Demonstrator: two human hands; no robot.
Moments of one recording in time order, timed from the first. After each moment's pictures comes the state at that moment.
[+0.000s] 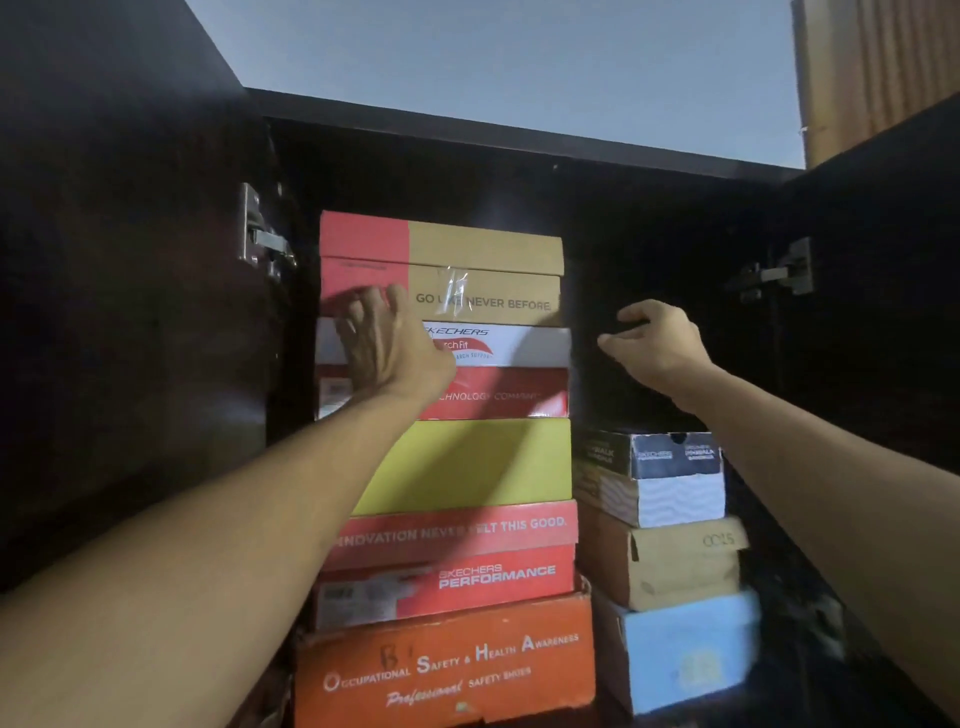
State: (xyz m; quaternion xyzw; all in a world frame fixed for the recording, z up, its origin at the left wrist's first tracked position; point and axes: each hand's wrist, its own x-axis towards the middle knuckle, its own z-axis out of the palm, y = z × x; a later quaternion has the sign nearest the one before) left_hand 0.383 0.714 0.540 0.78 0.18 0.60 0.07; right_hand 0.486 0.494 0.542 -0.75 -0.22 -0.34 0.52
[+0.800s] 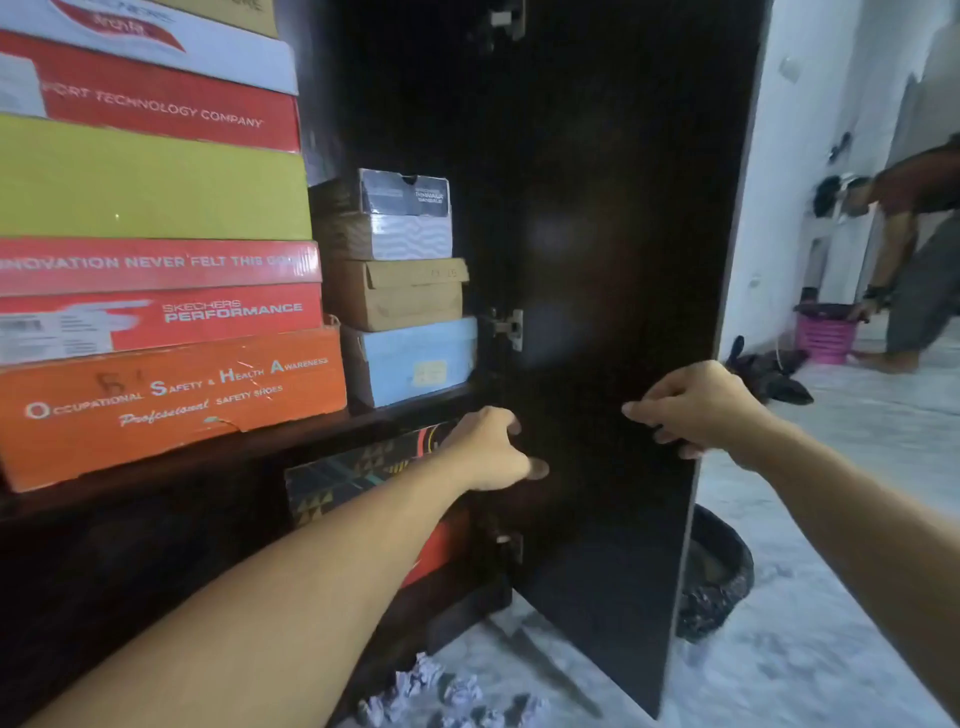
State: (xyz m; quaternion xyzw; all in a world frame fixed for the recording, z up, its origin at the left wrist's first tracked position) left_hand 0.384 0.432 0.216 0.95 -0.10 0.02 0.30; right_hand 0.359 0.200 0.253 -0.91 0.07 -0.12 0.39
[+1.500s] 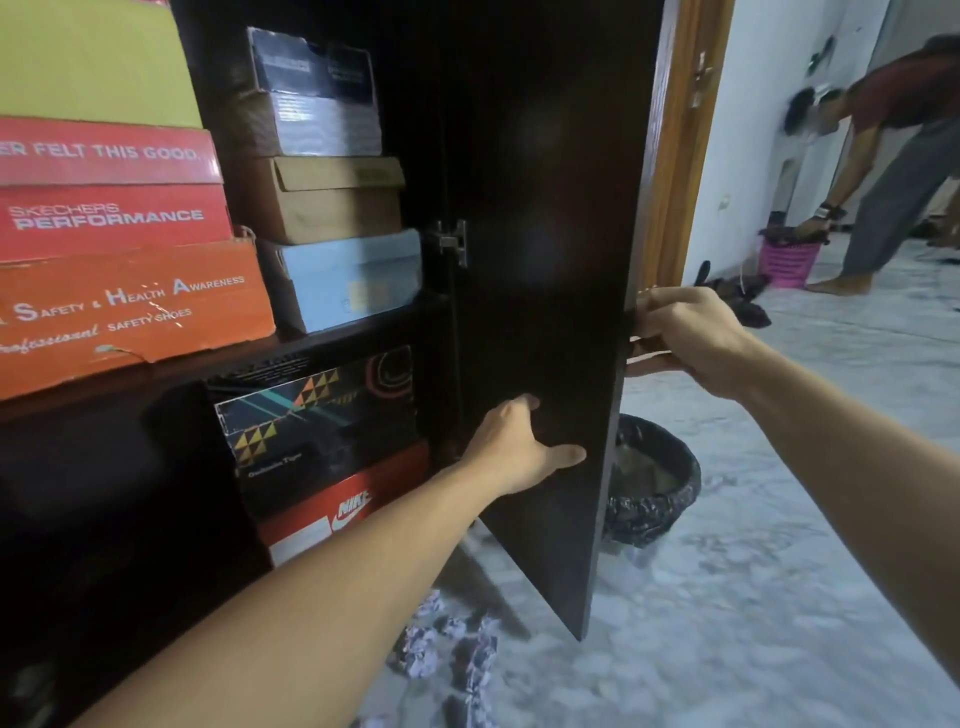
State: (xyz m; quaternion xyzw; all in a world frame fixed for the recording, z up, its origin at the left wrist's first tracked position) left_hand 0.379 0.352 0.126 0.92 -0.13 0.02 0.36; right_hand 0.365 0.161 0.223 -0.82 -0.01 -0.13 0.56
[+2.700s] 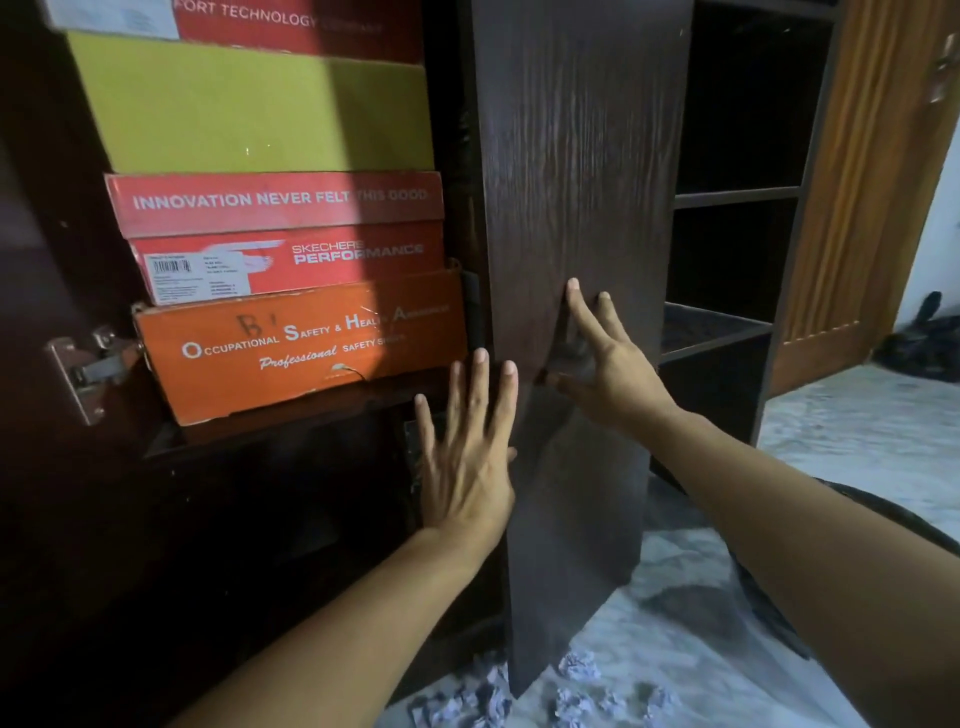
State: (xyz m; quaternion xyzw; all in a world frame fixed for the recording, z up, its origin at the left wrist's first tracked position) left_hand 0.378 0.552 0.121 0.91 -0.03 0.41 0.02; right_hand 0.464 0.393 0.189 -0.90 -0.22 -0.20 0.33
